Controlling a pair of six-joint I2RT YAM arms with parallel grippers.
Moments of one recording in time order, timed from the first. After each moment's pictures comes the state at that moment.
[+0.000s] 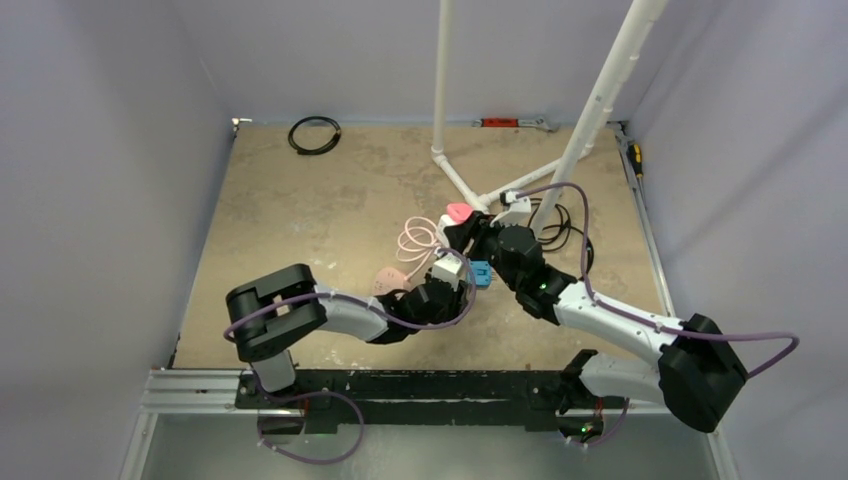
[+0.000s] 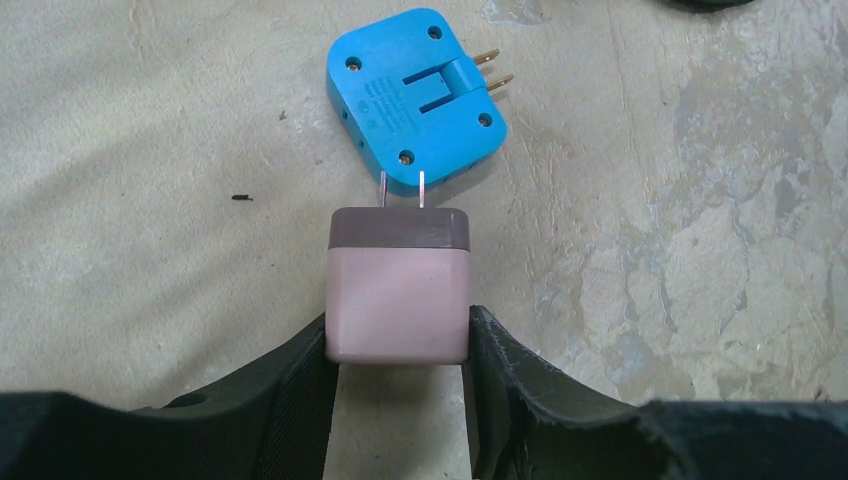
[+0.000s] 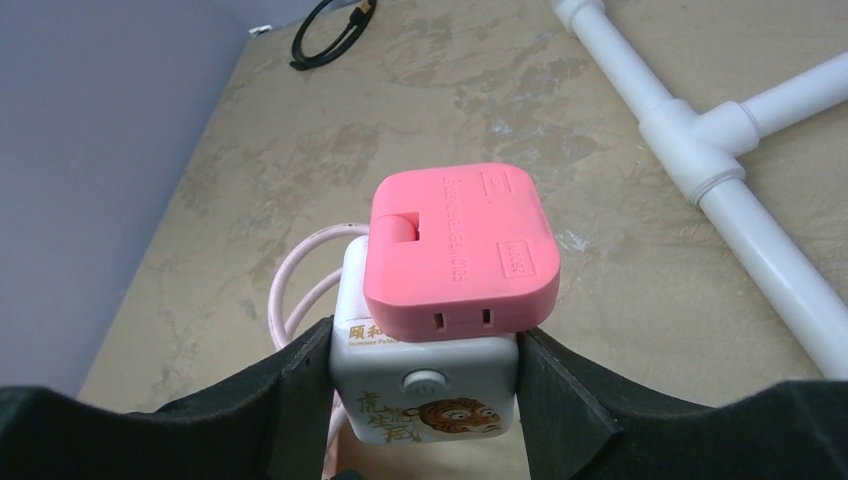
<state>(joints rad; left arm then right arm) -1.16 1.72 0.68 0.49 -0.38 -0.51 0.75 1.16 0.59 0.33 0.31 0.63</state>
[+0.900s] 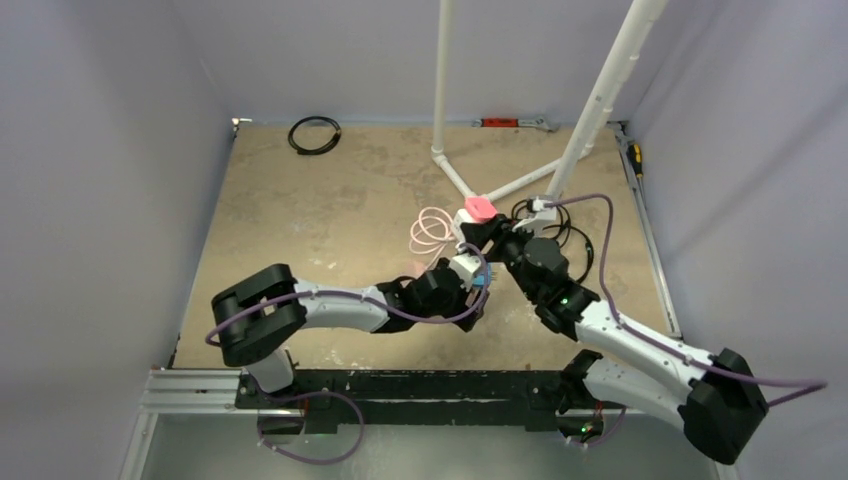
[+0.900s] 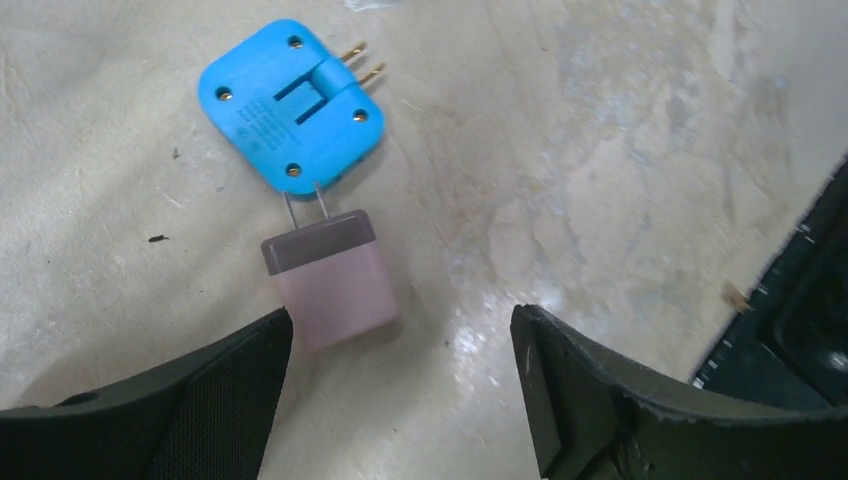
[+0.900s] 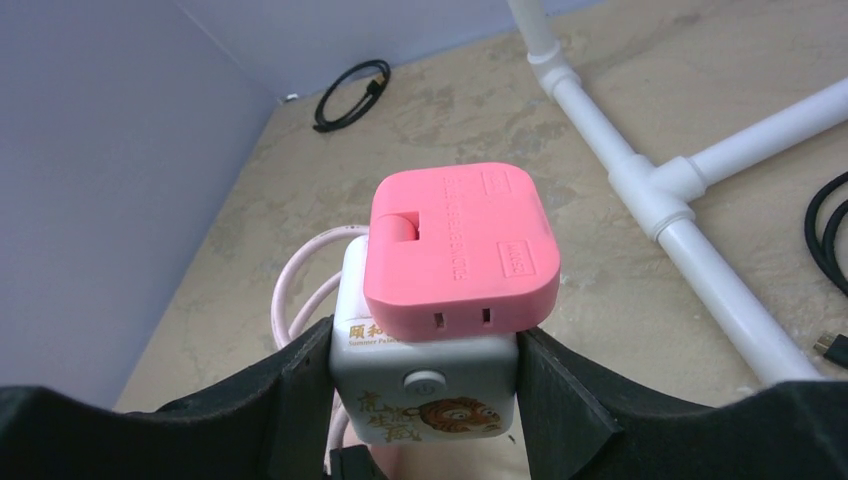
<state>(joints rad) -1.15 1.68 0.79 0.31 -0.19 -0.37 0.74 1.00 0.52 0.34 0.33 0.61</state>
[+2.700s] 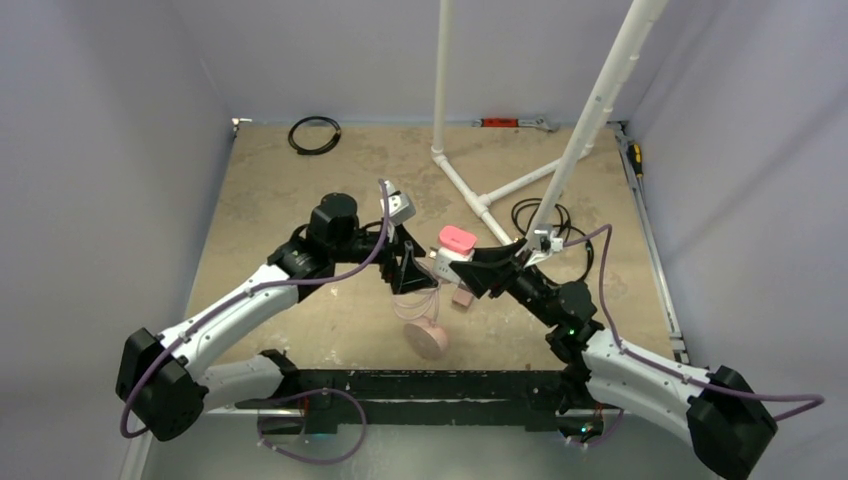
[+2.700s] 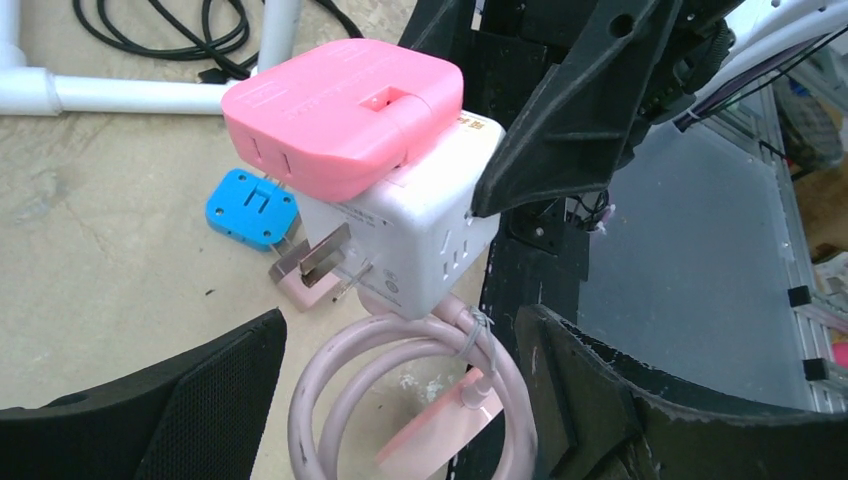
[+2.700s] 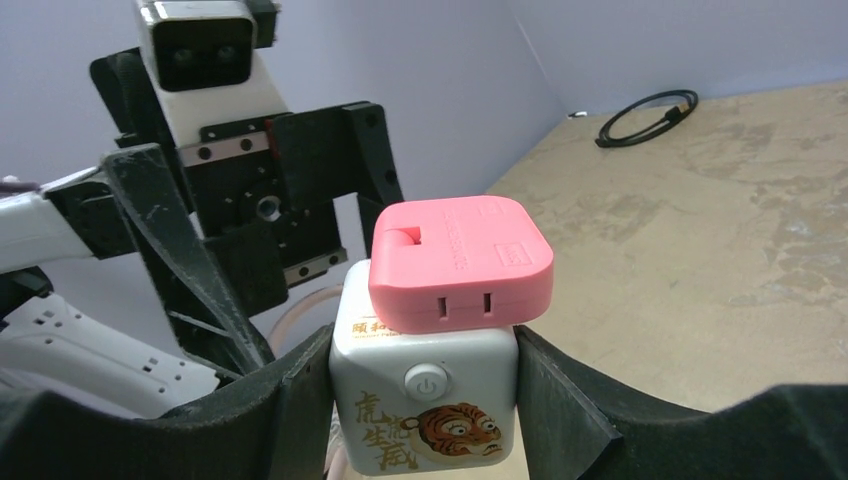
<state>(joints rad) -0.65 1.12 0.85 -0.09 0.73 -0.17 0.74 0.81 0.19 0.91 -0.12 0.67</state>
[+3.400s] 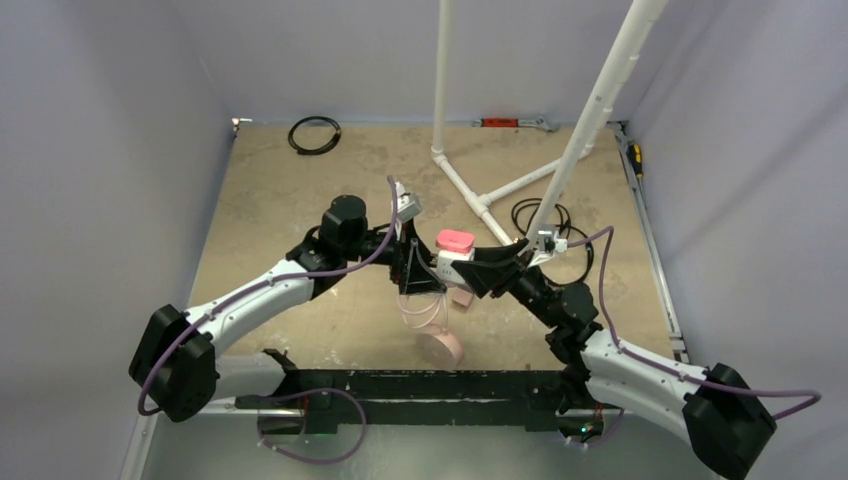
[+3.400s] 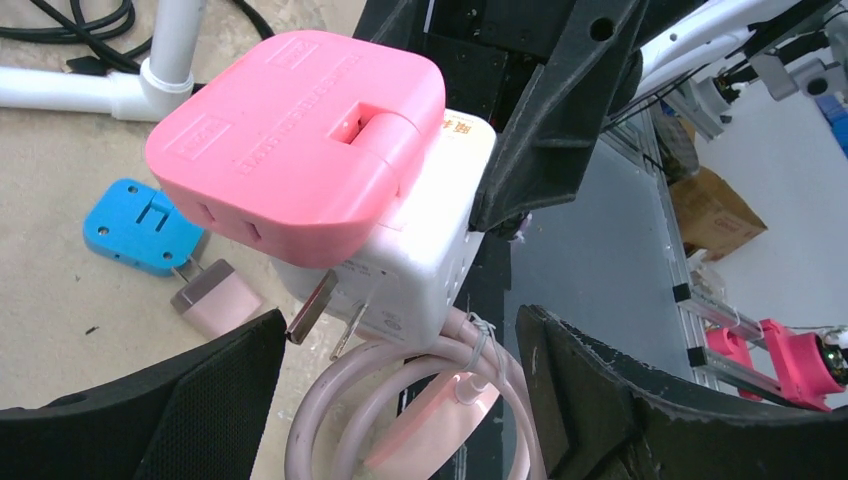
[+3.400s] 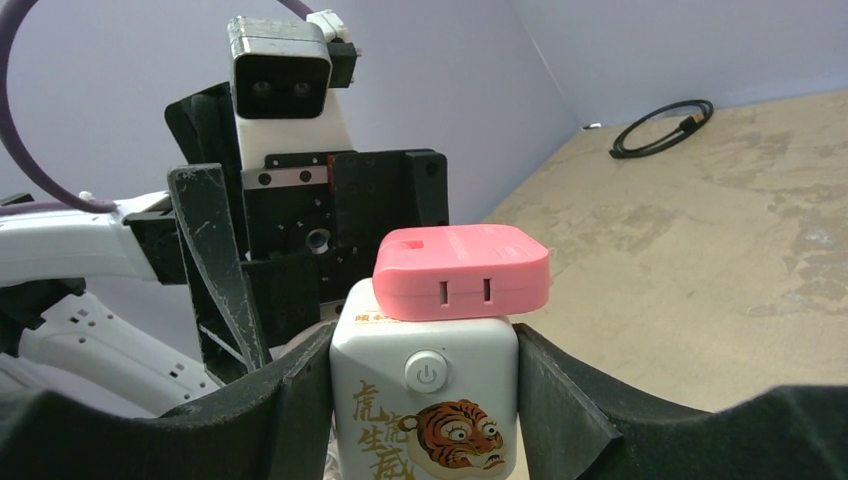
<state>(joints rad) -0.66 1.24 0.79 0.17 0.89 -0.38 0.74 0.83 0.17 1.00 -0.13 0.72</state>
